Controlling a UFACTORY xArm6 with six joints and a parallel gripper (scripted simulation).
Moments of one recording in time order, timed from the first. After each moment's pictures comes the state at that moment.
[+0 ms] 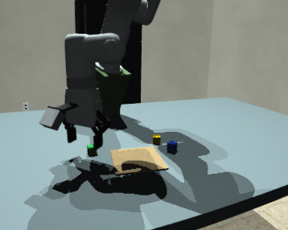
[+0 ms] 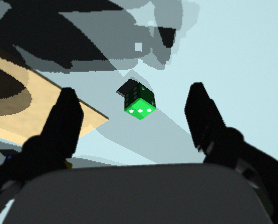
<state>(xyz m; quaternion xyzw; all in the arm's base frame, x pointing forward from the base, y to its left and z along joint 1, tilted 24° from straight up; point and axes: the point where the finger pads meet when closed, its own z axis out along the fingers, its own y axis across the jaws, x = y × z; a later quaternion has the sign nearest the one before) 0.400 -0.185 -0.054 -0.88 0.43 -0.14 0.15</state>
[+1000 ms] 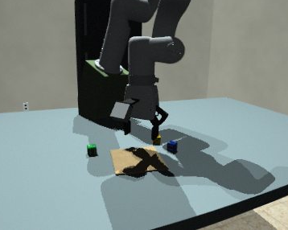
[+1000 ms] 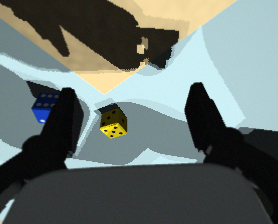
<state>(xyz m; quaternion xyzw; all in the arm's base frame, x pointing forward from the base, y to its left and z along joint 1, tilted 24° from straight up) 0.406 -0.015 -0.027 -0.88 0.43 -0.14 0.15</state>
